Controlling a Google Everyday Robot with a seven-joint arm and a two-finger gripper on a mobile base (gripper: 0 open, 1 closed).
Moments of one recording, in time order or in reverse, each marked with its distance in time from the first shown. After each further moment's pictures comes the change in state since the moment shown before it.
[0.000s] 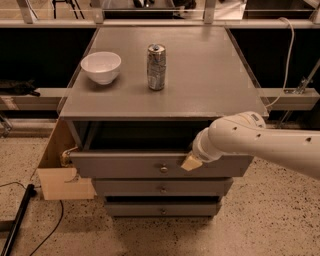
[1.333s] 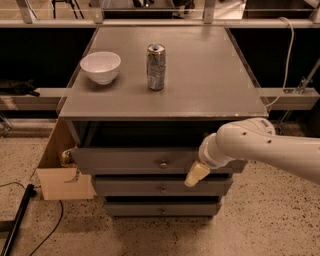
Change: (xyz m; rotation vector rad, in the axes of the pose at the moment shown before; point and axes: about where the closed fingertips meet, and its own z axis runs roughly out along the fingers) arm 0.015 0.015 -0.008 -0.024 0.007 -0.016
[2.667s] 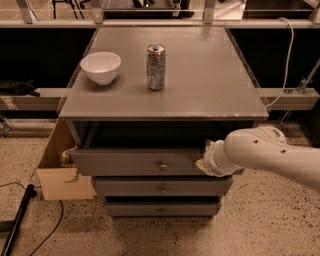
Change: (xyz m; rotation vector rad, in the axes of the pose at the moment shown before) arm 0.019 0.022 -0.016 -0.019 -0.013 0.000
